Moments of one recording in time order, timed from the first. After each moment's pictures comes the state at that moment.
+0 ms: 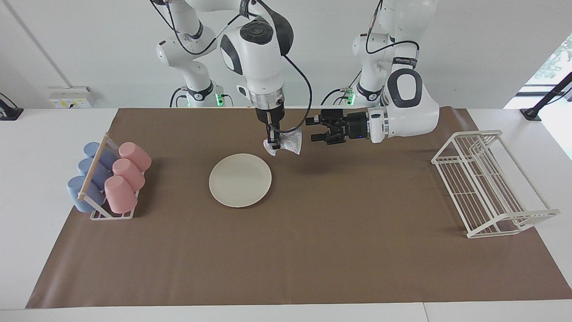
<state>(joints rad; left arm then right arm) -0.27 0.08 -0.07 -2.04 -1.43 1.84 0.35 0.60 0.17 -0.05 -1.65 0.06 1.94 2.13</state>
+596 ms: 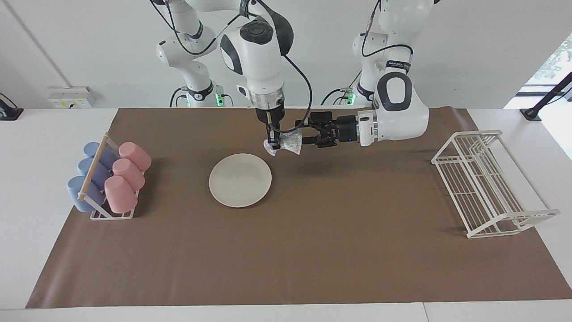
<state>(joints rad) -0.33 0.14 -0.07 -1.98 -1.43 1.88 0.36 0.60 0.17 -0.05 -1.65 0.06 1.94 2.13</state>
